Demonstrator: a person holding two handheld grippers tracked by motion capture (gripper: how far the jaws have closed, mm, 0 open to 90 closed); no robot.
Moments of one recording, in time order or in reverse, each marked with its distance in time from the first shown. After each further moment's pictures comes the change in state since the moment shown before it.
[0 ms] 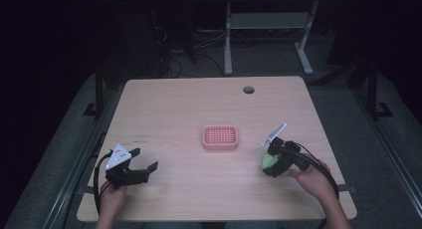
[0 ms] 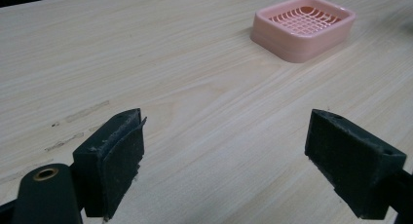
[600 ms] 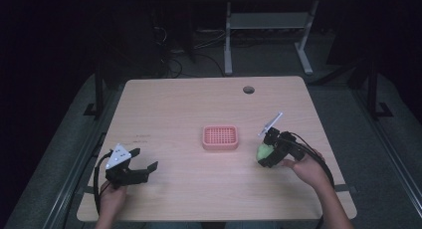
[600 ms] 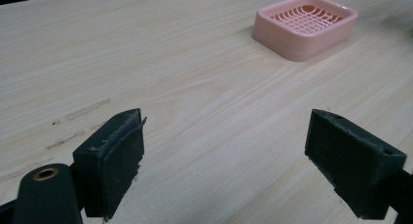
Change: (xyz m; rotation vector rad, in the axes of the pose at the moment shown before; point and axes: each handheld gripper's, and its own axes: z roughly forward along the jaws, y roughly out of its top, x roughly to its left) left arm 0.002 -0.001 0.000 0.009 0.000 -0.001; right arm -0.014 0.025 -0.005 -0.017 0.032 -0.009
